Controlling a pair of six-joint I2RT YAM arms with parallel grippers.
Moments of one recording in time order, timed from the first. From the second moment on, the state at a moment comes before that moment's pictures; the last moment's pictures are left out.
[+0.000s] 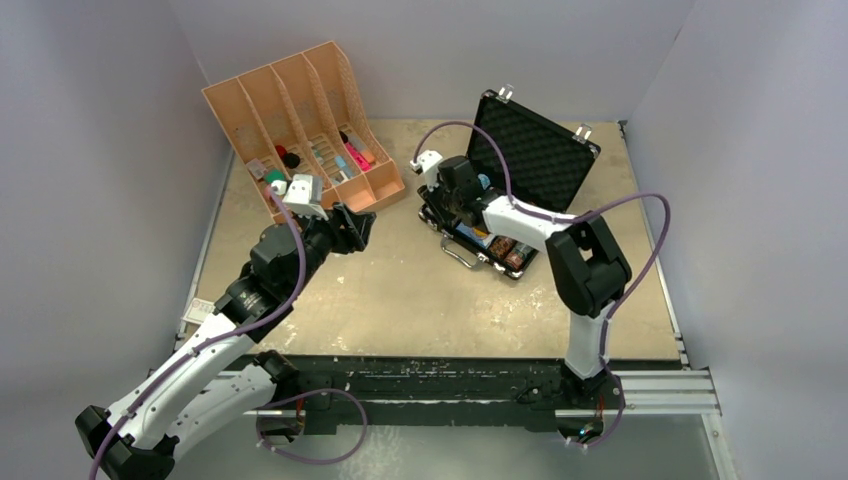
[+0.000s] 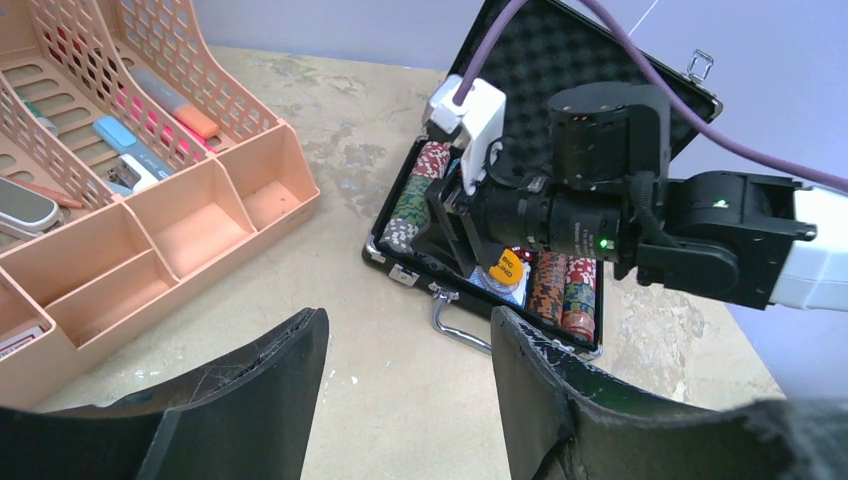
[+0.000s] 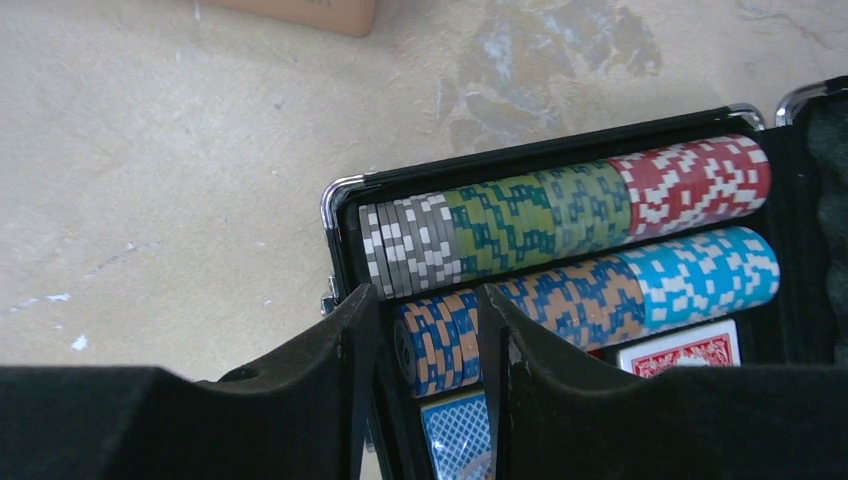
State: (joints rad) left arm -0.64 0.75 0.76 -0.10 -0.23 -0.41; right arm 0.60 1.93 1.33 -0.10 0.06 -0.21
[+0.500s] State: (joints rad) left arm -0.64 0.75 0.75 -0.09 -0.23 -0.42; right arm 0.60 1.91 1.40 -0.15 0.01 -0.11
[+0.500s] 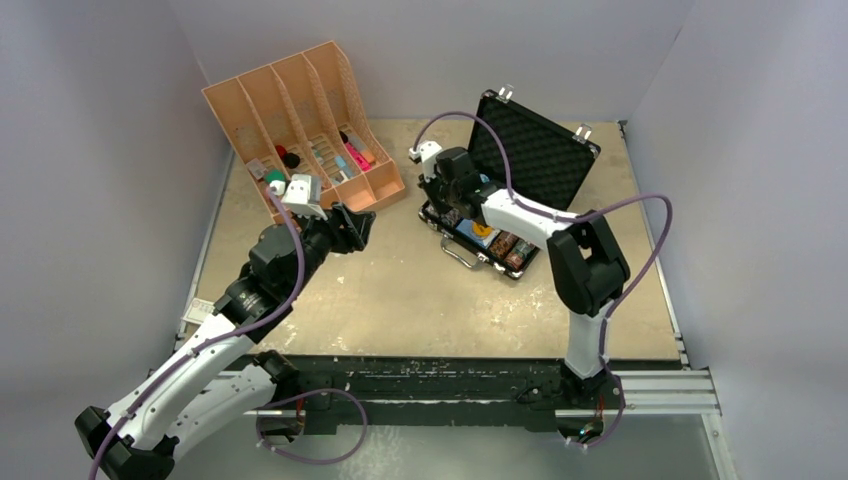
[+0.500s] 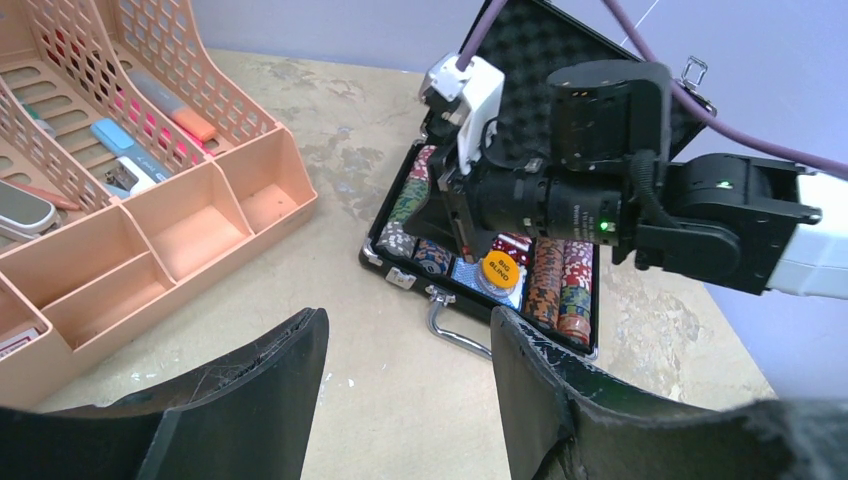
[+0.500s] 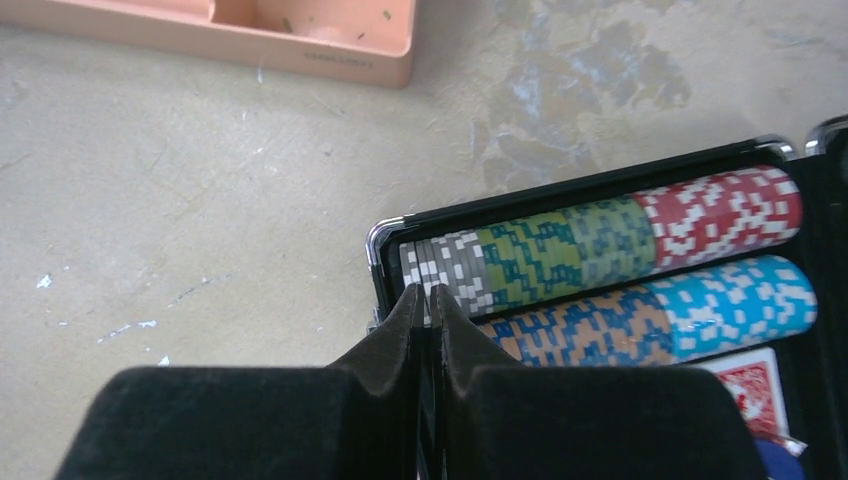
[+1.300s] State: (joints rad) left arm -0.64 0.76 0.75 -0.10 -0.25 -0.44; right arm 0.58 1.79 1.43 -0.25 0.07 0.02
